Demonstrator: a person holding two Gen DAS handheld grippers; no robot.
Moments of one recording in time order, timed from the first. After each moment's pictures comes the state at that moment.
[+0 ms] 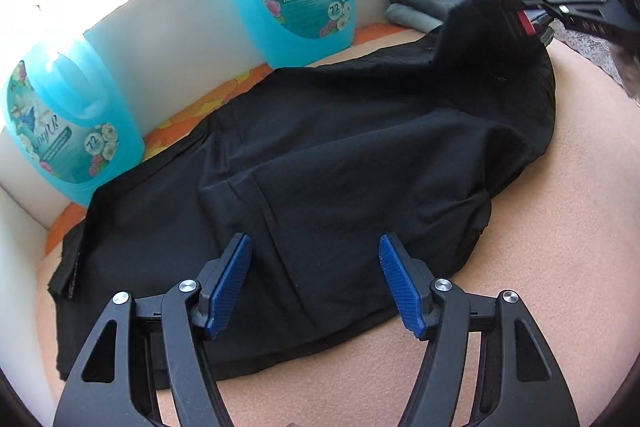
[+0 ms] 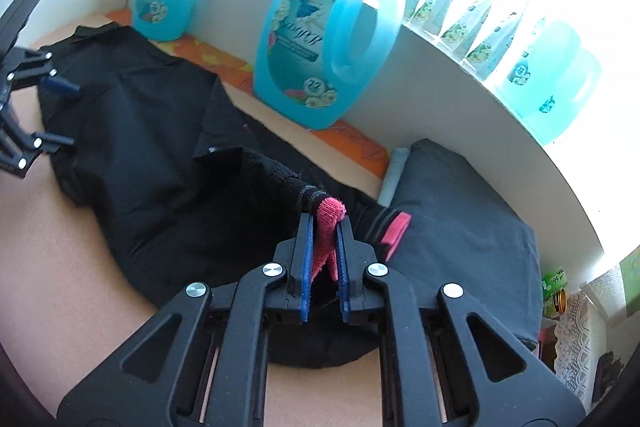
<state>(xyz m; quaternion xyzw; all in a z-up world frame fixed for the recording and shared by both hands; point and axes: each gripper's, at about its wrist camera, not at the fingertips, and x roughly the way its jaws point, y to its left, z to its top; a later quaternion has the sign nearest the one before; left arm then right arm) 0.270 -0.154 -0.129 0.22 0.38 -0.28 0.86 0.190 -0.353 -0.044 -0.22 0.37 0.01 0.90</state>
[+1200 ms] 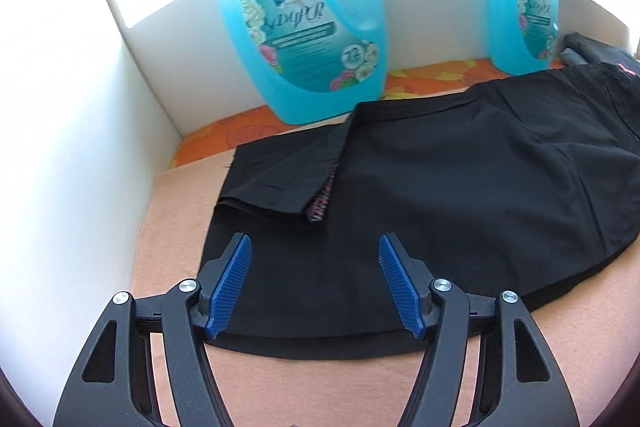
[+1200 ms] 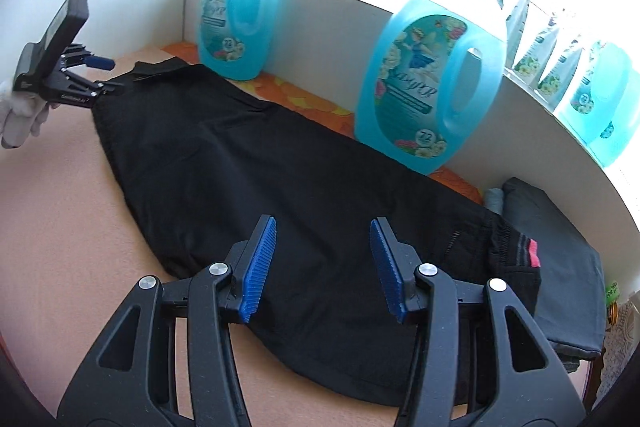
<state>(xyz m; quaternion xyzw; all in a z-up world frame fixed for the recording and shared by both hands) 0.333 0.035 -0.121 0.15 0.39 -0.08 0.91 0.167 -0.226 -0.060 -0.18 0.36 0.15 0.90</state>
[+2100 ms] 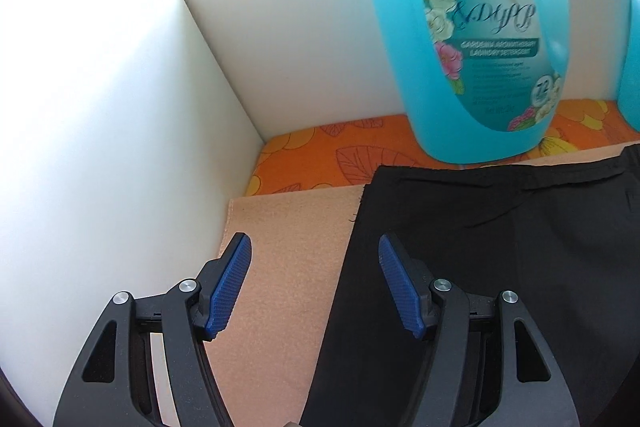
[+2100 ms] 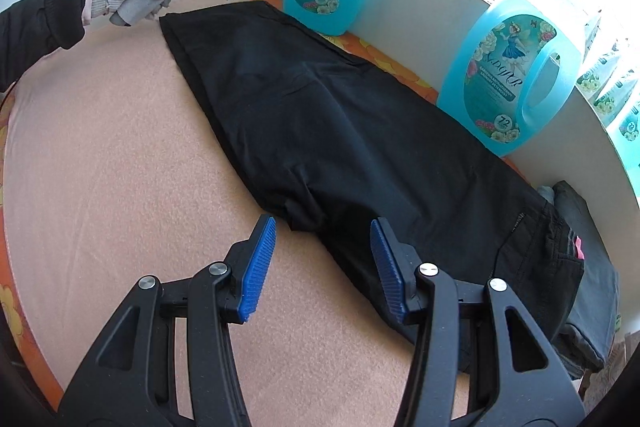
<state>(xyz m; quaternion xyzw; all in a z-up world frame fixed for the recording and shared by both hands) 0.436 0.096 -0.122 0.13 0.40 0.04 0.91 0.124 -0.198 -0.094 -0.24 0.41 0.19 0.86</state>
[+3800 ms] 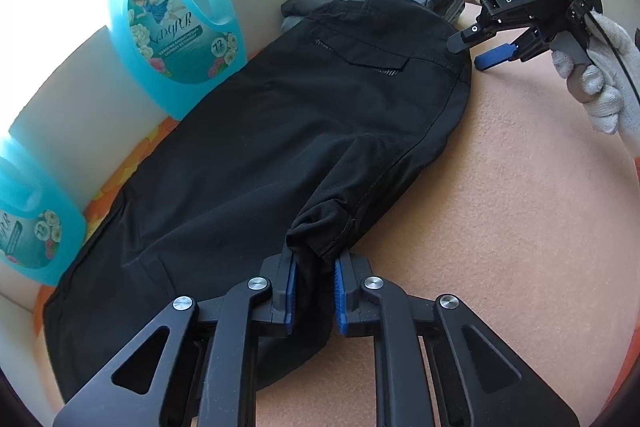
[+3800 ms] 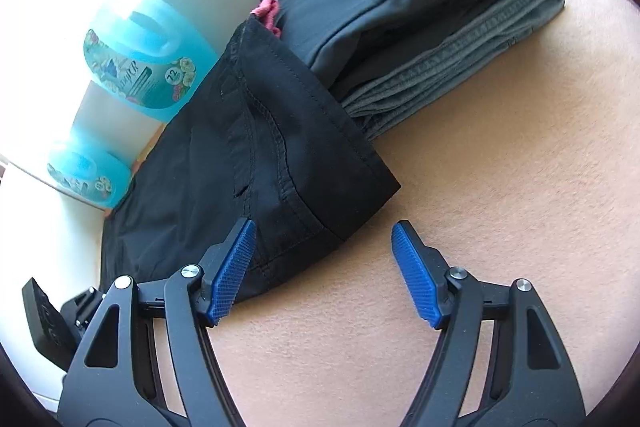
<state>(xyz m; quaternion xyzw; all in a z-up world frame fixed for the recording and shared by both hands) 0.246 -0.200 -0.120 0.28 0.34 -0.40 0.80 0.124 -0.477 -0.135 0.35 0.44 -0.07 0.82</state>
